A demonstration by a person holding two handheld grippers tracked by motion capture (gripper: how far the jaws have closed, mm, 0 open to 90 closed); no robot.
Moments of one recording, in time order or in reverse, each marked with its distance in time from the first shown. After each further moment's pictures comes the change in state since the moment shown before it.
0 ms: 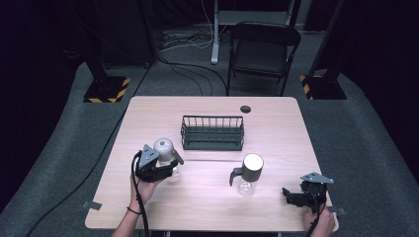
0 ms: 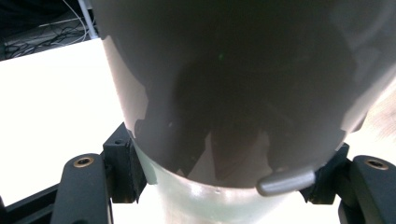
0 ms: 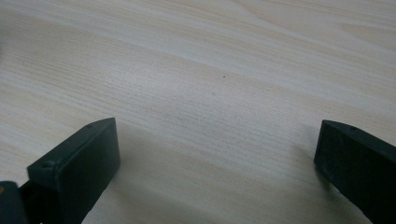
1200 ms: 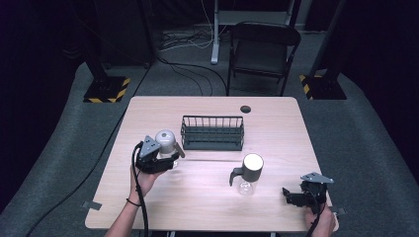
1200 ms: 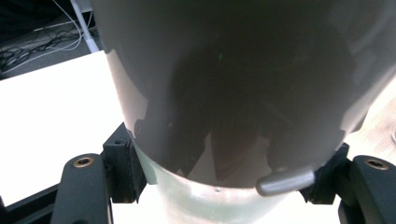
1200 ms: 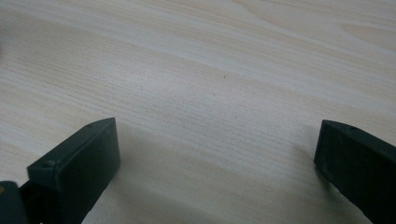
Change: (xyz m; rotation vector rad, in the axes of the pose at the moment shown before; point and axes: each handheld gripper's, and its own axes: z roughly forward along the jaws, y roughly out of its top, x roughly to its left) left arm 0.006 0.030 0.004 0.008 -0.021 0.021; right arm 0.000 0.000 0.000 0.000 0.003 -0.003
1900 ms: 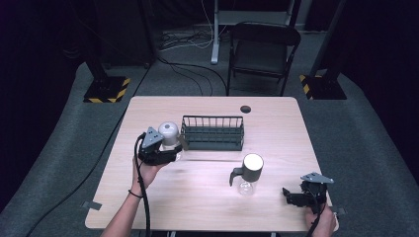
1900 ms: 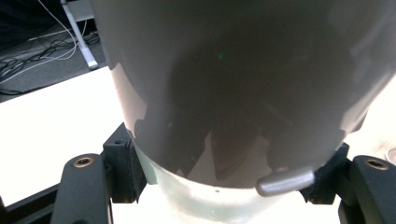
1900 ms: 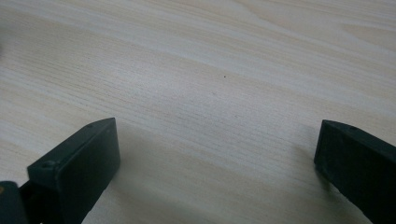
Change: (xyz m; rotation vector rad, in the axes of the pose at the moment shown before) left arm 0.002 0.027 0.007 -0.008 -0.022 0.027; right arm 0.000 0.000 0.000 0.000 0.003 -0.003
